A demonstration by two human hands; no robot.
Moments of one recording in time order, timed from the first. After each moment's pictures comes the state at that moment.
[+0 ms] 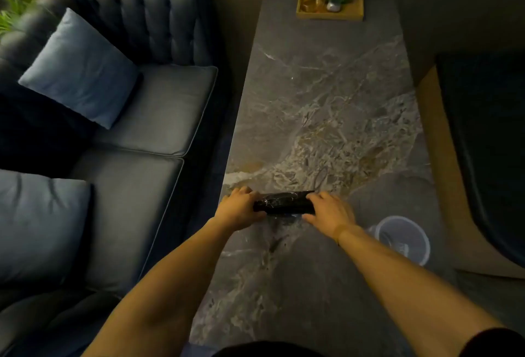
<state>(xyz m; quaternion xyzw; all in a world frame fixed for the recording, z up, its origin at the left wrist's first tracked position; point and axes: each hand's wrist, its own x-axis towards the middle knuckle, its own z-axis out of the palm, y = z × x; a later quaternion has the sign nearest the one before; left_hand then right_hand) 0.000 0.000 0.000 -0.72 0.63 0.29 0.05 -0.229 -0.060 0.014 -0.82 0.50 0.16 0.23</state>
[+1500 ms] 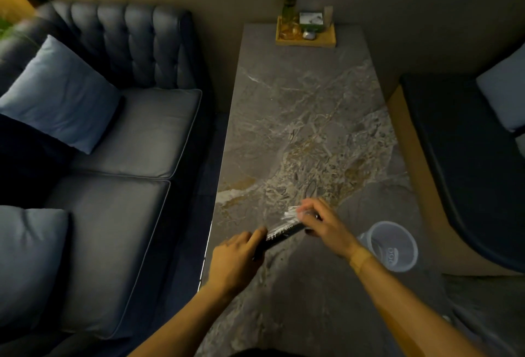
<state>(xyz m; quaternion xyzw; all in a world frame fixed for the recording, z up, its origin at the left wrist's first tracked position) -0.029 0.086 0.028 -0.67 0.73 0.08 -0.11 -0.236 -0.030 0.045 -0.62 0.51 -0.20 0.57</state>
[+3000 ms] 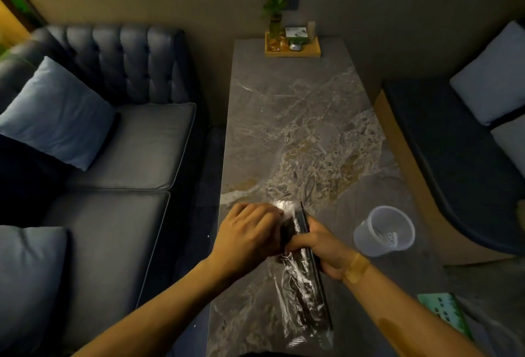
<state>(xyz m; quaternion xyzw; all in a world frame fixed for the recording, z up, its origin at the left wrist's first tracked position) -0.017 0.082 0.114 -0.50 0.82 -0.03 -0.27 -0.197 0.043 0.098 -0.39 0.39 -0.23 0.80</state>
